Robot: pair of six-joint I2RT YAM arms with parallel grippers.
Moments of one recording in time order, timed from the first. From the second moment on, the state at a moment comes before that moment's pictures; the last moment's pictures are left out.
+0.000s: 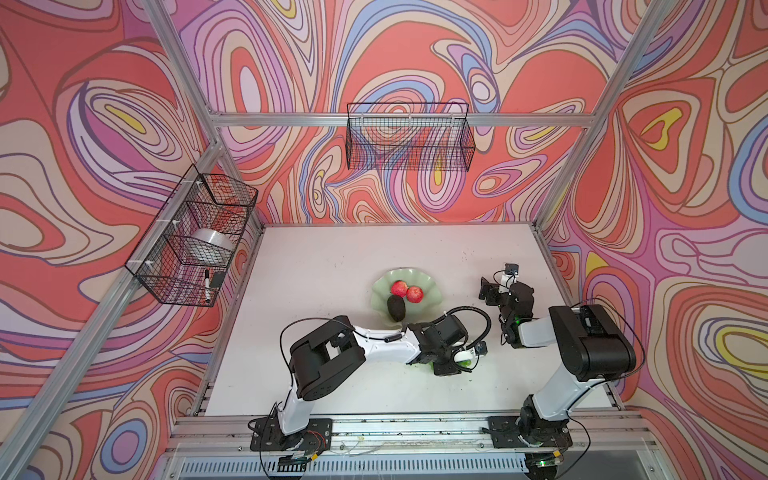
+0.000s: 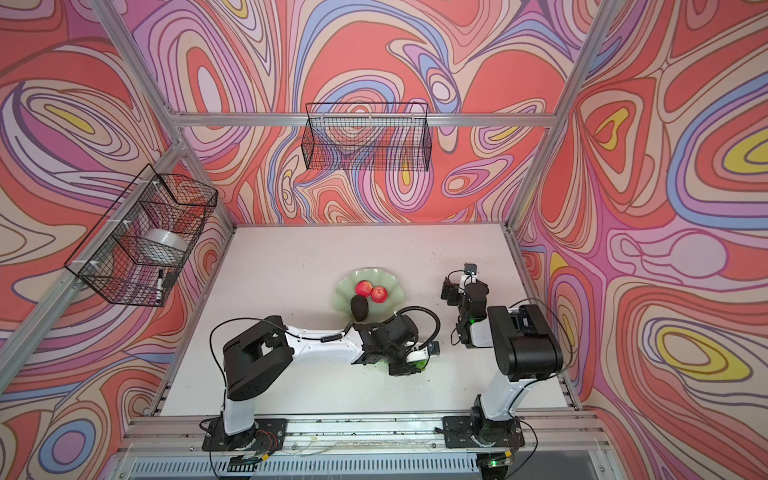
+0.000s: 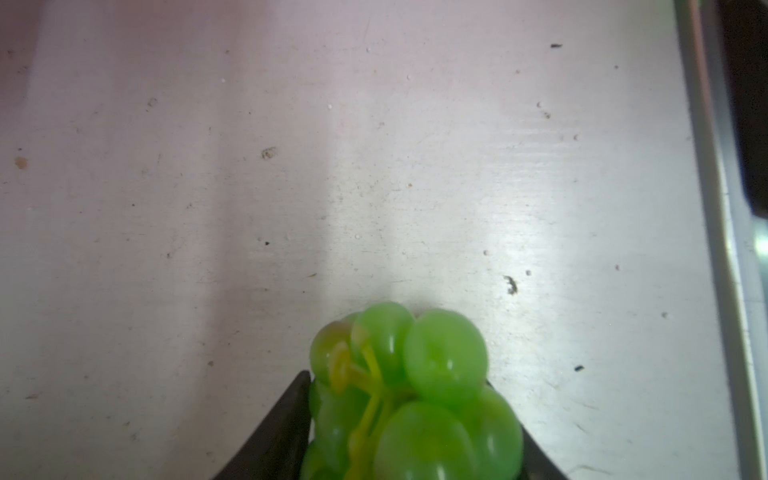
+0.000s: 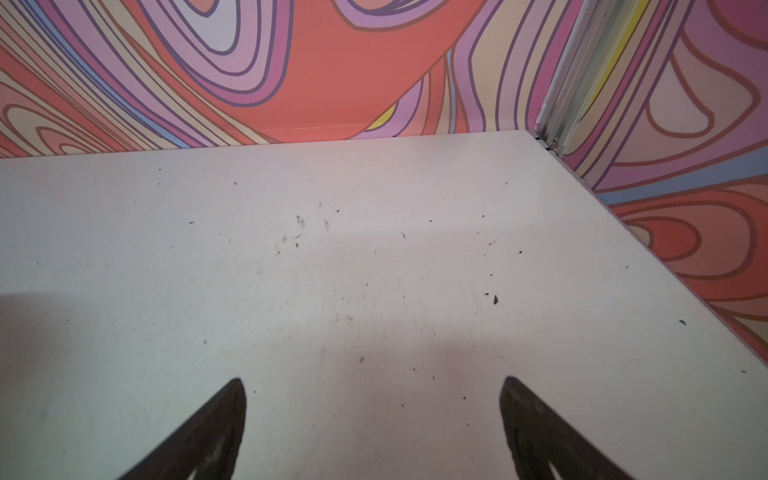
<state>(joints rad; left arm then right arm) -1.13 1.96 1.21 -0.19 0.16 0.38 0.01 1.72 0.46 0.95 0.07 0.05</state>
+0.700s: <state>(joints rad) -1.12 1.55 0.96 0.09 0.05 0.31 0.01 1.72 0.46 0.95 0.07 0.05</state>
